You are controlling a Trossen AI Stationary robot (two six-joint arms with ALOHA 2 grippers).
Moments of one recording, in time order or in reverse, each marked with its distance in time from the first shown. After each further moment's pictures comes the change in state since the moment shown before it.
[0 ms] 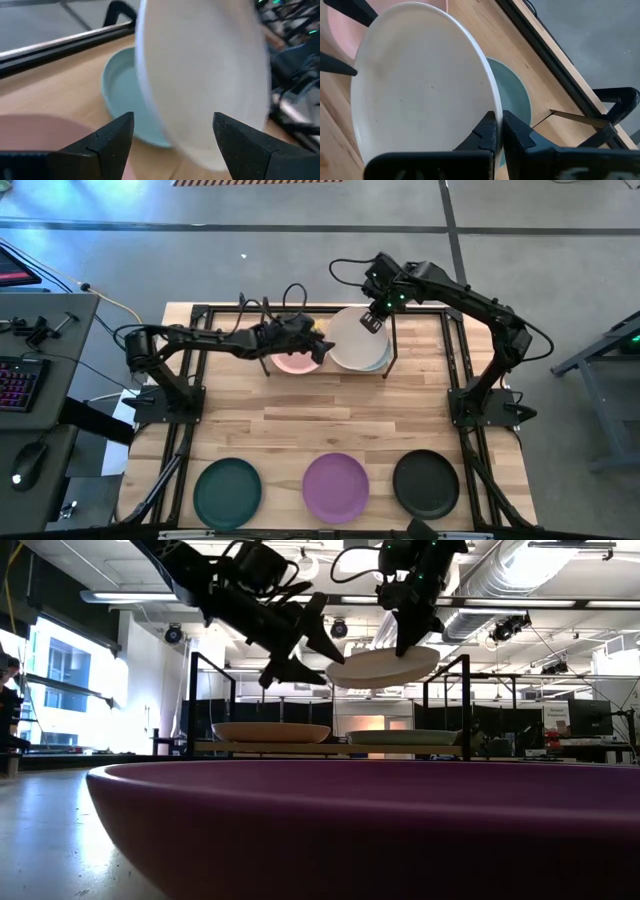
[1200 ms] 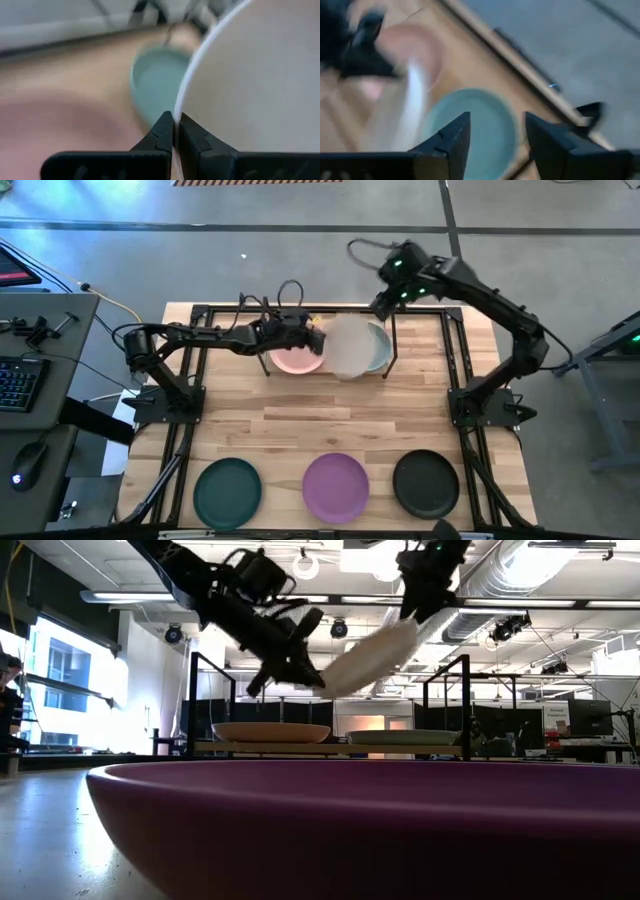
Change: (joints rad) left arm 0.032 -0.002 -0.002 -0.073 -0.028 -0.110; right arm -0.043 -0.149 0.000 0.065 0.023 0.061
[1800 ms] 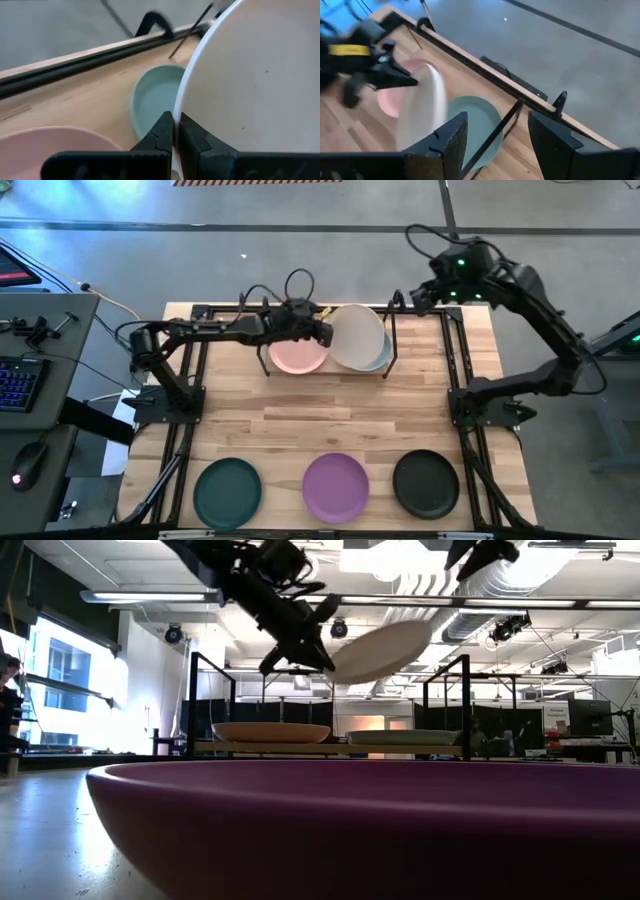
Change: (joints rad) left arm 0.020 0.050 0.229 -0.225 -0.075 0.038; right arm -0.012 -0.301 0.000 -0.118 0.059 0.130
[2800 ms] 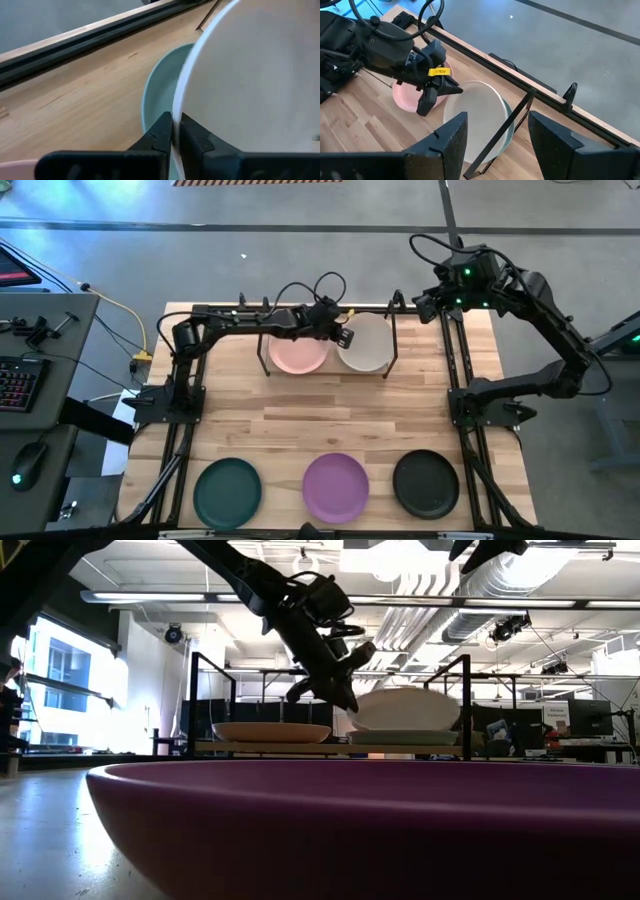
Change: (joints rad) left arm 0.009 0.328 0.311 -0.180 -0.003 0.058; right arm 0.062 -0.039 0.000 -0.040 0.023 0.081
